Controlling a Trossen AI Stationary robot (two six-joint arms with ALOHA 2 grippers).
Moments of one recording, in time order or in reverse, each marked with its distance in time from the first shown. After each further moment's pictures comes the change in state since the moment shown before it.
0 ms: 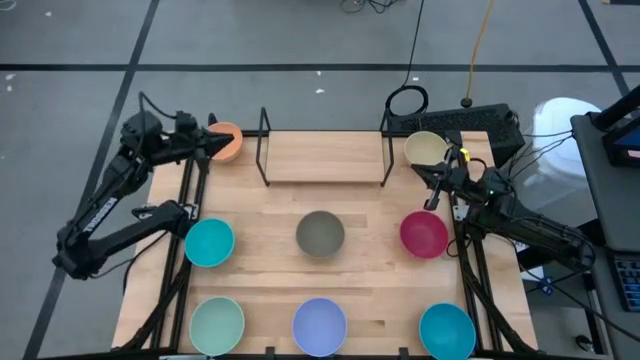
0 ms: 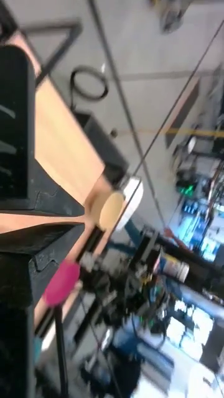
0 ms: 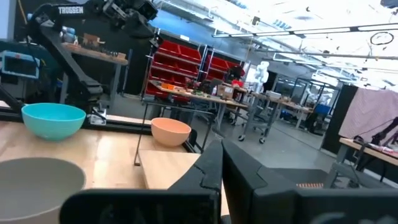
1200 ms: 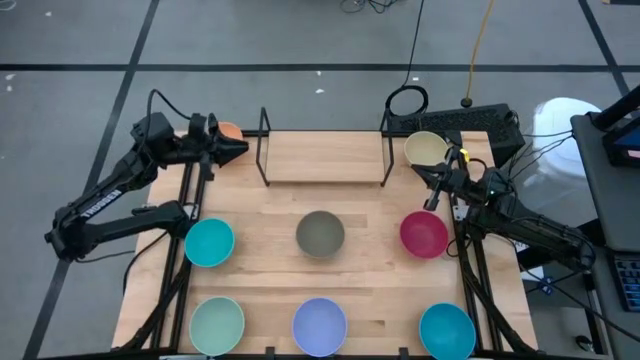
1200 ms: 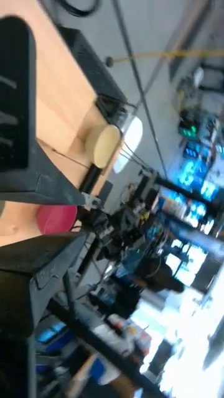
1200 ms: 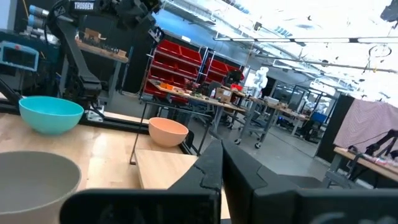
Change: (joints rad) left arm -0.247 0.080 0.000 0.213 -0.002 -0.118; right arm 0.000 0.000 0.003 0.005 -0.001 -0.064
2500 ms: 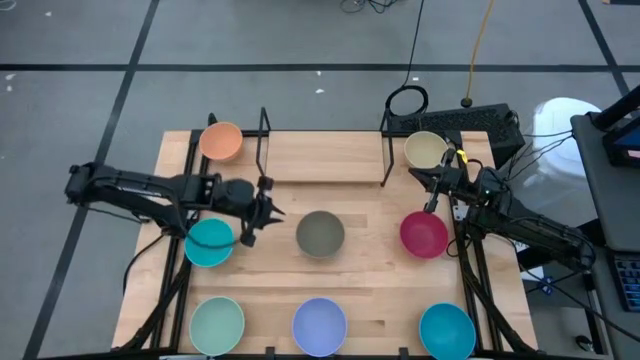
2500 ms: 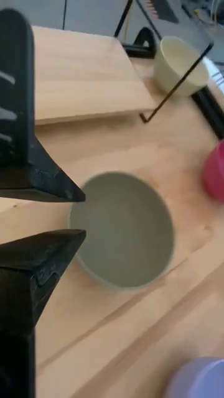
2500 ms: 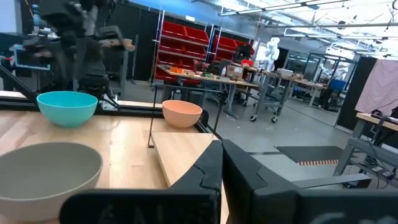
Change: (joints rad) left arm -0.736 0.407 0.000 -0.243 -0.607 0.845; right arm 0.000 0.000 0.000 -0.098 -0.004 0.124
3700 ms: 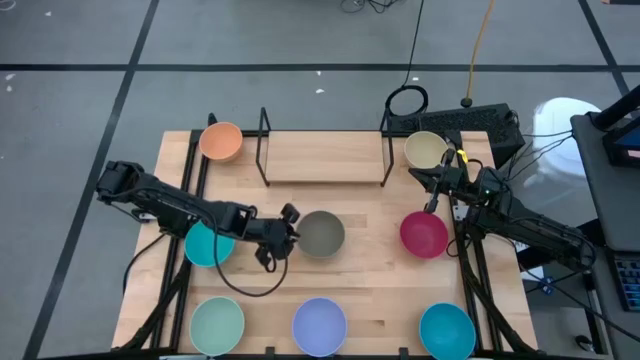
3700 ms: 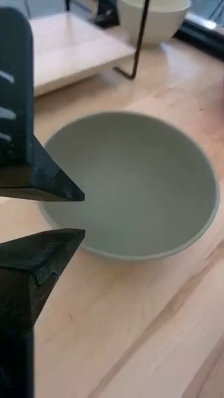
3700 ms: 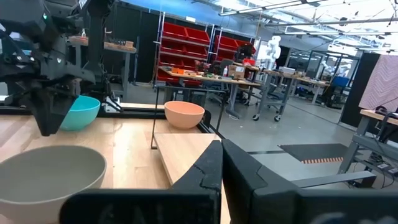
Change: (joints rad) left arm -0.172 0.347 0.032 0.124 -0.187 0.218; right arm 0.000 0.000 0.000 0.001 -0.004 0.028
